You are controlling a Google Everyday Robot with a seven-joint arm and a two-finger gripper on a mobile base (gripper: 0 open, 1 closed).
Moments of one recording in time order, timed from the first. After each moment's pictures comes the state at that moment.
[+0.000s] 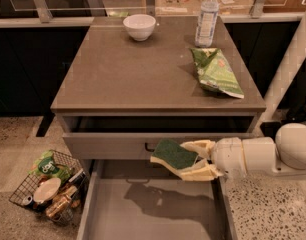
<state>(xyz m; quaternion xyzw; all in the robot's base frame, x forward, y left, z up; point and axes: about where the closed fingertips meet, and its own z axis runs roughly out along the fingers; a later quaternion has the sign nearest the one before) 0.447 -0.093 0.720 -0.52 0.66 0.34 0.42</state>
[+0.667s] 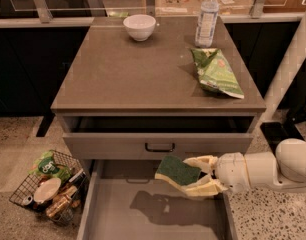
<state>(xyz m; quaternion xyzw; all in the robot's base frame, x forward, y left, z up) 0.423 -0.108 0.676 -0.52 0.65 0.37 0.40</state>
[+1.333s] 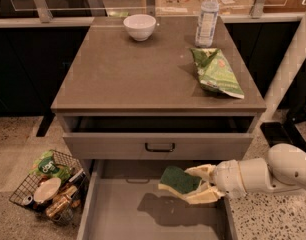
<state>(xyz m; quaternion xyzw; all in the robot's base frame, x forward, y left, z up) 0.423 -0.117 0.622 -0.52 0.69 0.36 0.35</state>
